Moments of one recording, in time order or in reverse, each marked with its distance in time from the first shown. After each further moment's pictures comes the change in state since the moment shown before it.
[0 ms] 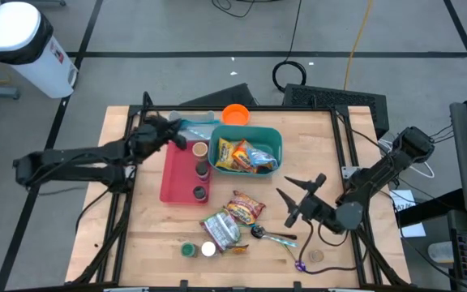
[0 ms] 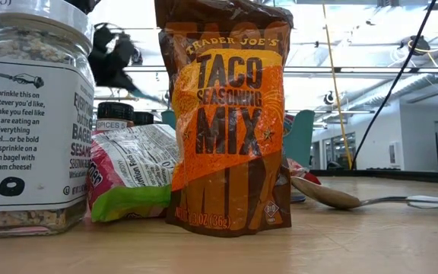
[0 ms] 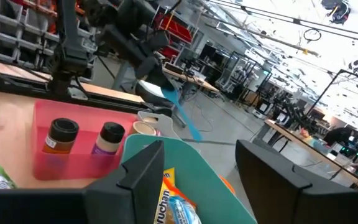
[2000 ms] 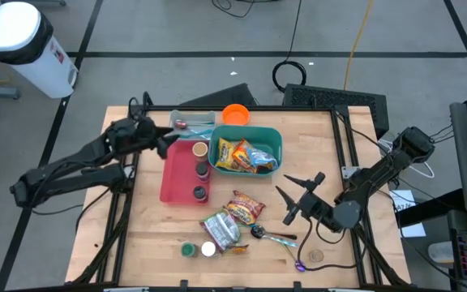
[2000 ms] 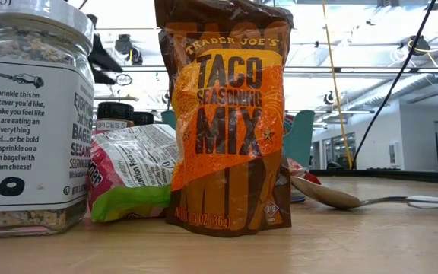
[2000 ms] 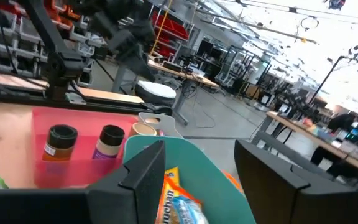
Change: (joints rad) left arm 0.162 -0.301 0.042 -0.375 0.560 -0.048; right arm -0.022 0.000 0.000 -0.029 -0.004 0.105
